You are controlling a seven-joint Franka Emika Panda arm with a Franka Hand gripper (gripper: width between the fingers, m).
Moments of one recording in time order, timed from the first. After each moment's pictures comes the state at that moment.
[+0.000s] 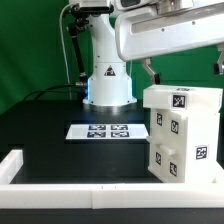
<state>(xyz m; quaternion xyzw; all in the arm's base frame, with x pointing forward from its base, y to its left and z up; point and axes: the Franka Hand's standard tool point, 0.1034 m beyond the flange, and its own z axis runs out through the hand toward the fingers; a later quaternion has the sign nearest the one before) 0.596 0.095 0.182 -0.99 0.09 -0.03 0.09</state>
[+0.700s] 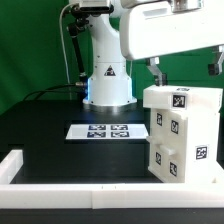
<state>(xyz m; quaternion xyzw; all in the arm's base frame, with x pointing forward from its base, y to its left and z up) 0.593 0.098 0.179 -0.98 -0.21 -0.05 0.06</state>
